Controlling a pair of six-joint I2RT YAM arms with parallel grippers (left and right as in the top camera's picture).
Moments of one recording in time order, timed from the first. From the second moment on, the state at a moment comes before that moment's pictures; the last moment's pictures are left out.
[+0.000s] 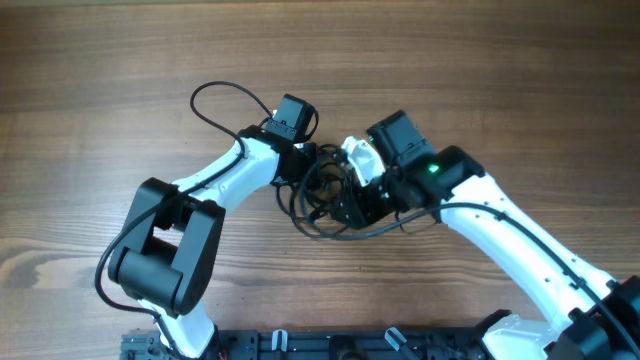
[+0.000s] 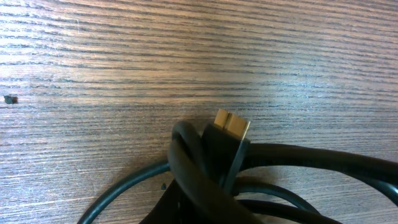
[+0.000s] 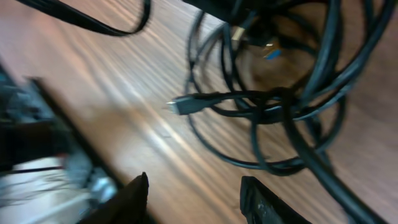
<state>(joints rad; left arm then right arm) -0.45 1.88 1.12 -0.50 0.10 -0.52 0.60 1.48 1.09 -0.83 -0.42 0.10</state>
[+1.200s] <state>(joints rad) -0.47 1.85 1.15 -0.50 0.20 -0.54 0.38 1.50 1.32 -0.97 -0.71 0.05</state>
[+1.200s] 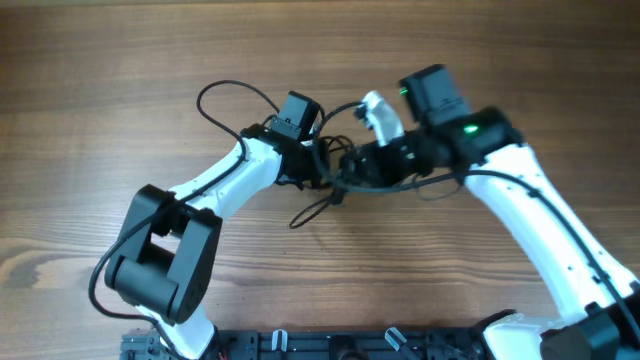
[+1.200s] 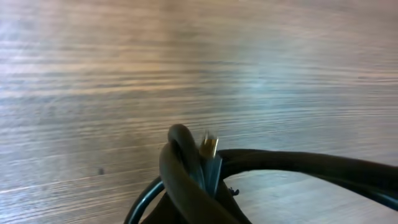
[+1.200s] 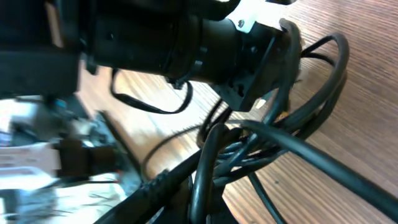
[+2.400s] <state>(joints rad) 0.09 1.83 1.12 -0.70 0.14 -0.53 0.13 1.40 1.32 -1.19 -0.72 -0.12</state>
